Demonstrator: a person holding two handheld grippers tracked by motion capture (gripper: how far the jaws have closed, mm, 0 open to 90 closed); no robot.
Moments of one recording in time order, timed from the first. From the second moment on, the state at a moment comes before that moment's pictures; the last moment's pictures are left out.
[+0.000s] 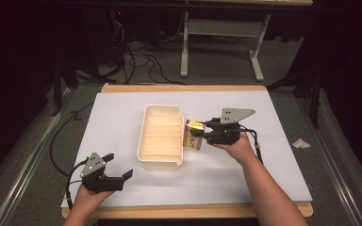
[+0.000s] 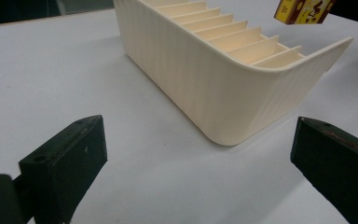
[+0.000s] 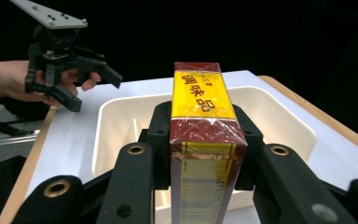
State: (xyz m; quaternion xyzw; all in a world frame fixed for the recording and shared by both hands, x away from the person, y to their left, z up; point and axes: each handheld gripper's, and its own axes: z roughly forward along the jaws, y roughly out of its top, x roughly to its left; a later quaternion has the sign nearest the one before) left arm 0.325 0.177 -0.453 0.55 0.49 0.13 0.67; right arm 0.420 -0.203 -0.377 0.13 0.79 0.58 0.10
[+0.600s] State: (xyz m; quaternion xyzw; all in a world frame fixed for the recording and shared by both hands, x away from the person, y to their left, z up) left arm 0.325 0.177 -0.454 0.55 0.49 0.12 0.67; right arm 0.413 -0.185 -0.379 0.09 0.81 0.58 0.07
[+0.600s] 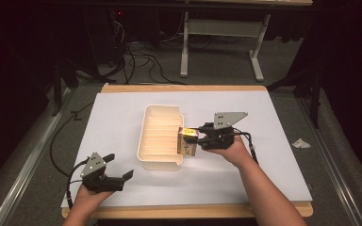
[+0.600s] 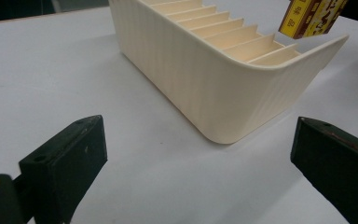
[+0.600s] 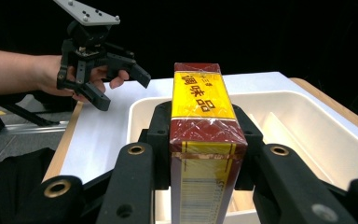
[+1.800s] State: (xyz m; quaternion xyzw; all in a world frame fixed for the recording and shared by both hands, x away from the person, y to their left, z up) left arm 0.324 0.178 -0.452 0.55 0.48 0.11 0.67; right arm 0.425 -0.135 -0.386 0.07 0.81 0.57 0.07
